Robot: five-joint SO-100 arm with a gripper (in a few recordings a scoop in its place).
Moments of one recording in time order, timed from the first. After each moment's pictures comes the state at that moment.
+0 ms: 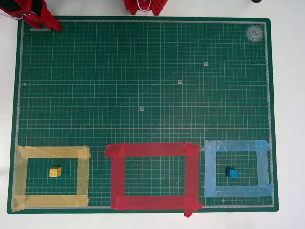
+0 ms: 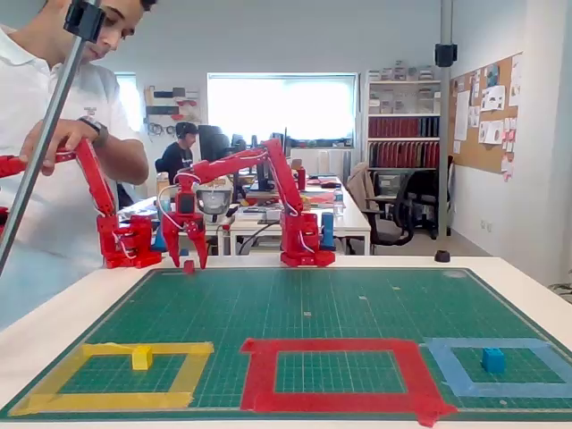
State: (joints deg) arm 71.4 71.0 87.3 70.8 -160.5
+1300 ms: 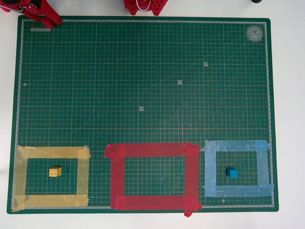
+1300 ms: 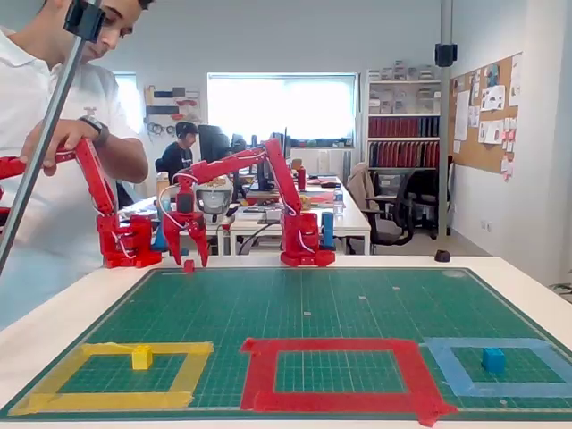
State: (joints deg) arm 75.3 71.0 88.1 70.8 -165.0
